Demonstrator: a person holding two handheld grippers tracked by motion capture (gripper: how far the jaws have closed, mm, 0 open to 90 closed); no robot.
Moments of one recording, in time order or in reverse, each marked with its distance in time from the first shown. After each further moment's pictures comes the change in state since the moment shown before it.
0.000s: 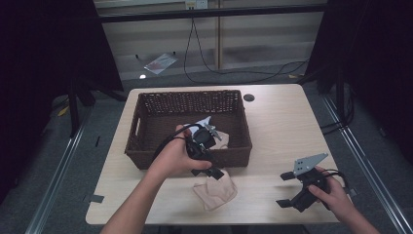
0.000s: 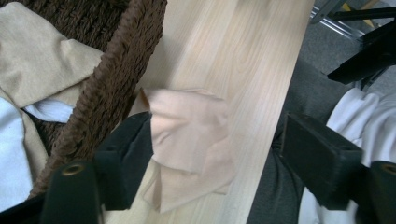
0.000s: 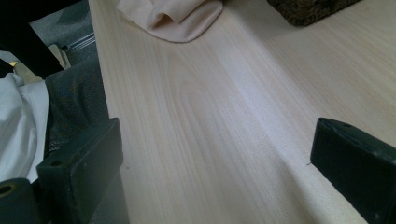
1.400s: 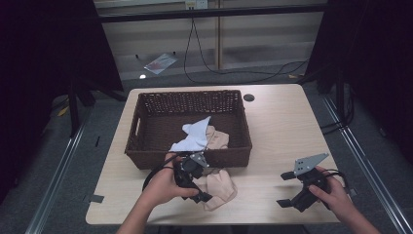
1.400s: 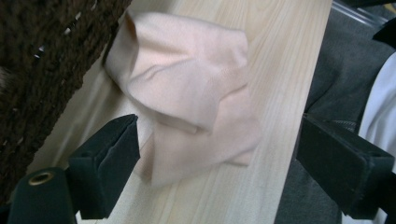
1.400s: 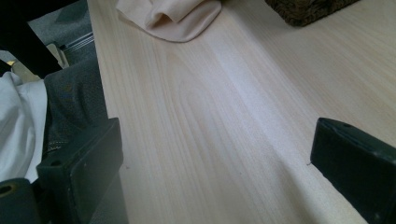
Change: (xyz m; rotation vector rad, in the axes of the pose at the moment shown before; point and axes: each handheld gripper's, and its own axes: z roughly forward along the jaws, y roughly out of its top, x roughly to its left) left arm -0.002 -0.071 0.046 -0.027 0.041 0.034; right arm 0.000 0.000 -0.001 0.000 -0.003 0.001
